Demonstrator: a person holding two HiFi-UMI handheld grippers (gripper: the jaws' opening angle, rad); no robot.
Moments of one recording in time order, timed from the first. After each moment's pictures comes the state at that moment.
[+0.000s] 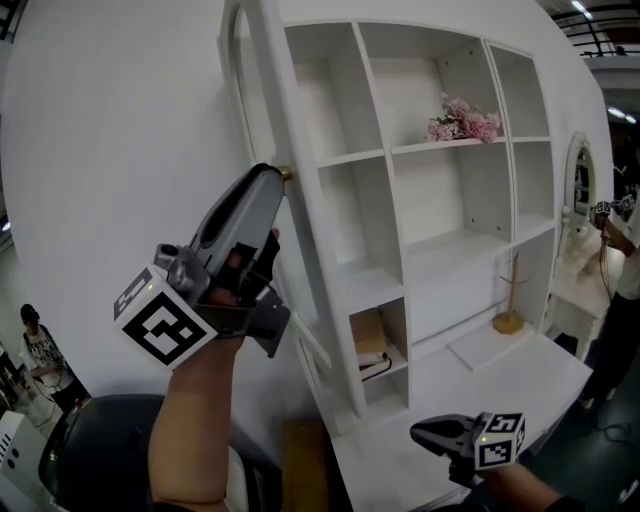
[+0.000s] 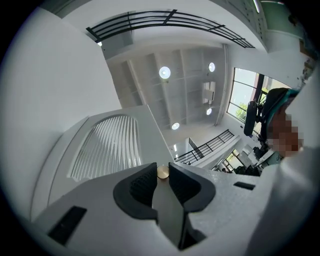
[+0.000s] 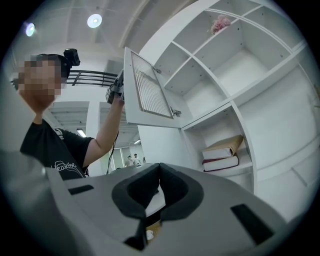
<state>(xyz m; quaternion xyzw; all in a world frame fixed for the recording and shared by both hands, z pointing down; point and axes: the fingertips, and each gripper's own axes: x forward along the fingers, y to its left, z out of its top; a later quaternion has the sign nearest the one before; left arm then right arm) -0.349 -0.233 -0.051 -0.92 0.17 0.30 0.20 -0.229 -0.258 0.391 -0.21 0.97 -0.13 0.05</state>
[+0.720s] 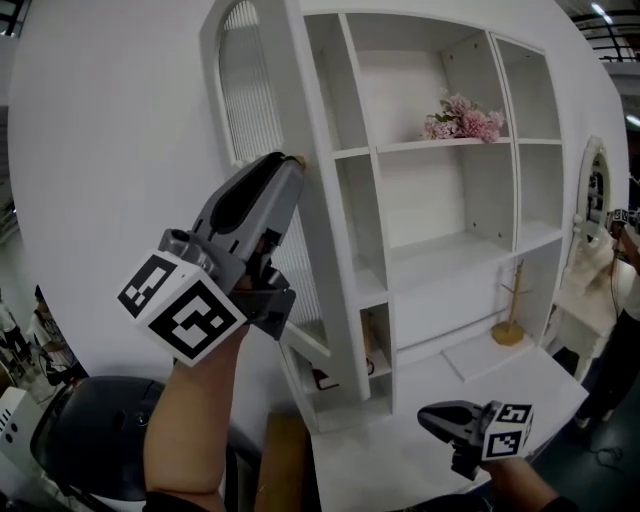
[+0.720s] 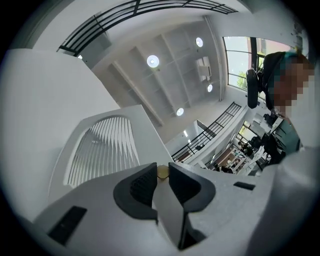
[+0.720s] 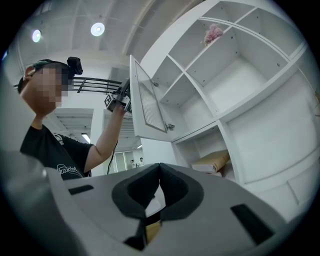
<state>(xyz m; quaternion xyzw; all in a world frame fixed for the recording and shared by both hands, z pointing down) -0.276 -0.270 -0.051 -0.88 0.29 0.23 0.28 -0.148 -0.292 0.360 -0.20 0.97 -0.12 0.08</state>
